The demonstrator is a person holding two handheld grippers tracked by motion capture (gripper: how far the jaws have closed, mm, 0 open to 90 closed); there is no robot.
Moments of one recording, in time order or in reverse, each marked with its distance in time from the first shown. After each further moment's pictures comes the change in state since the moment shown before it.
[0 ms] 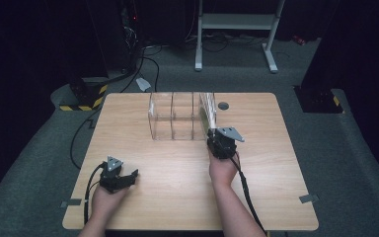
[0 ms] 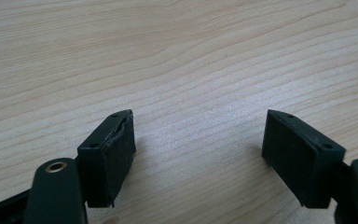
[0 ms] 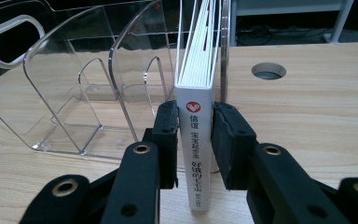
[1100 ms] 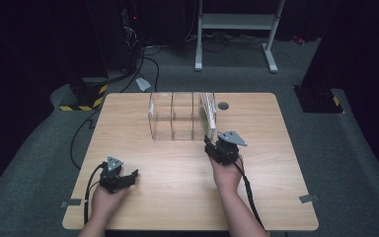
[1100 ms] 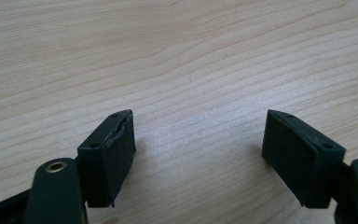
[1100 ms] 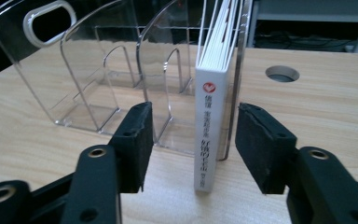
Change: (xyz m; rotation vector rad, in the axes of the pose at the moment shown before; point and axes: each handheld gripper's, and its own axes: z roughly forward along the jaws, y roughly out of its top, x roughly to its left) left arm 0.000 0.000 0.000 0.000 0.000 0.000; right arm -0.004 -0.006 -0.019 0.012 0.084 -0.096
